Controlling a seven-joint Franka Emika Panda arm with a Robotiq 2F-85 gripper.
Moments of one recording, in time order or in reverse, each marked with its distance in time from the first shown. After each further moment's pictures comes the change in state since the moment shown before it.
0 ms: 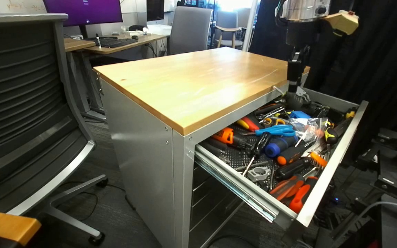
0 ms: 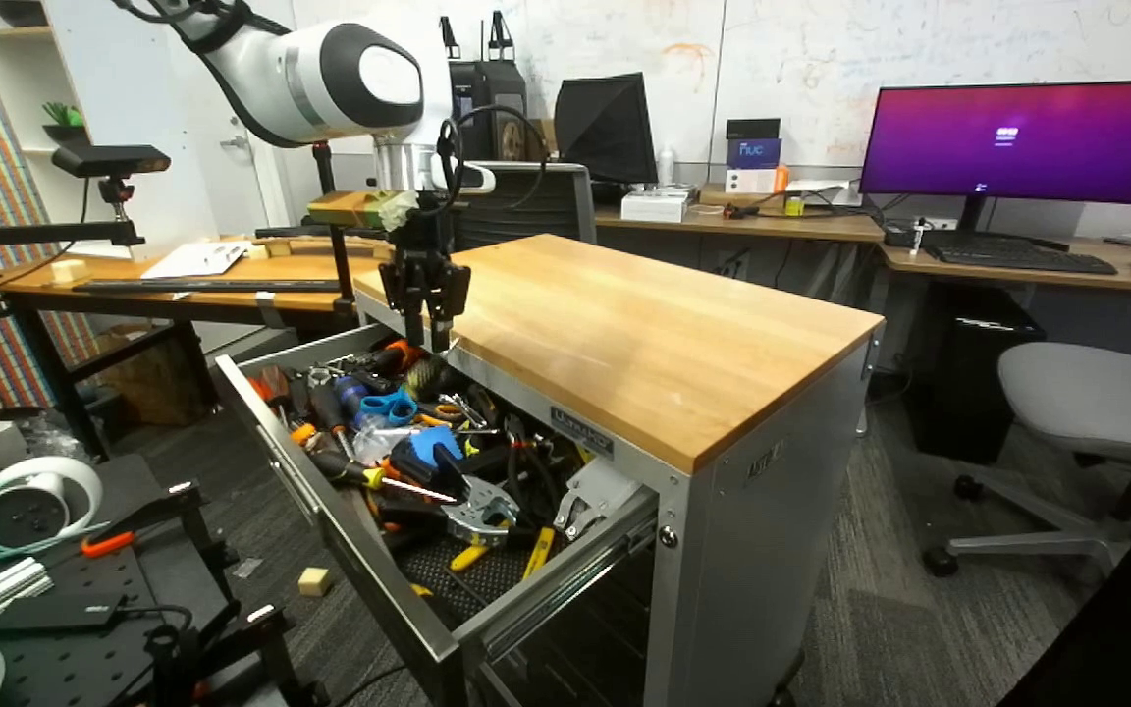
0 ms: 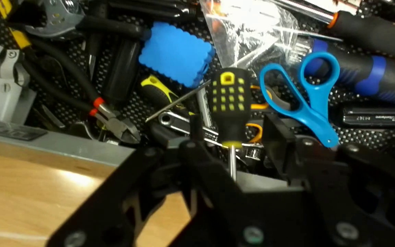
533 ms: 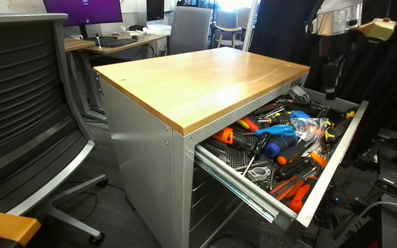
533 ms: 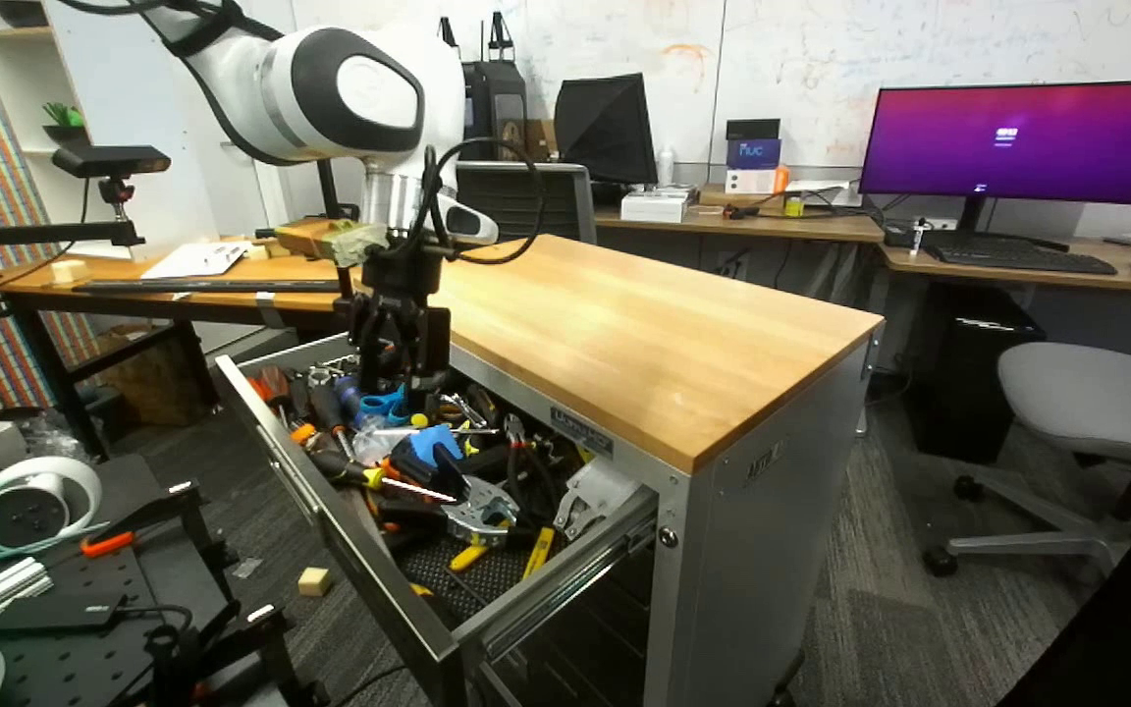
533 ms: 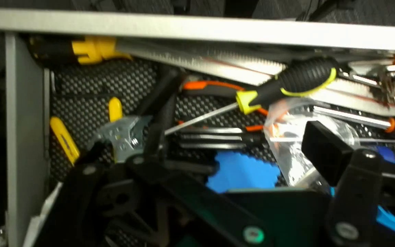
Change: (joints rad) arm -0.105 -0.093 -0.048 -0.167 0.011 -0.103 -0.026
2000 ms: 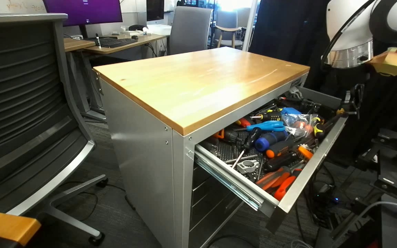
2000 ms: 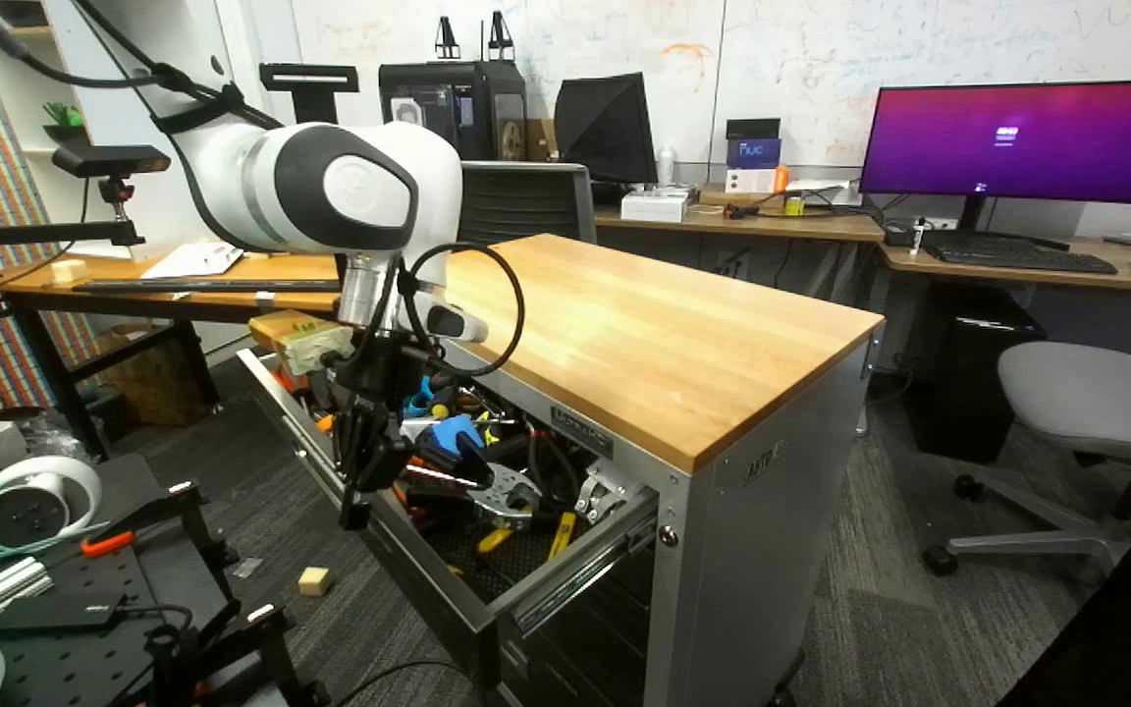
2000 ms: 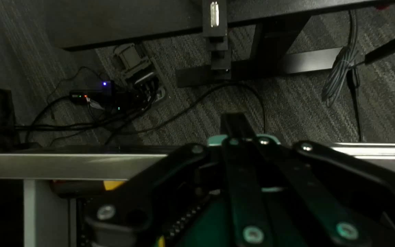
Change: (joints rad) arm -0.062 0.092 -0.050 -0.128 -0.131 0.123 0.103
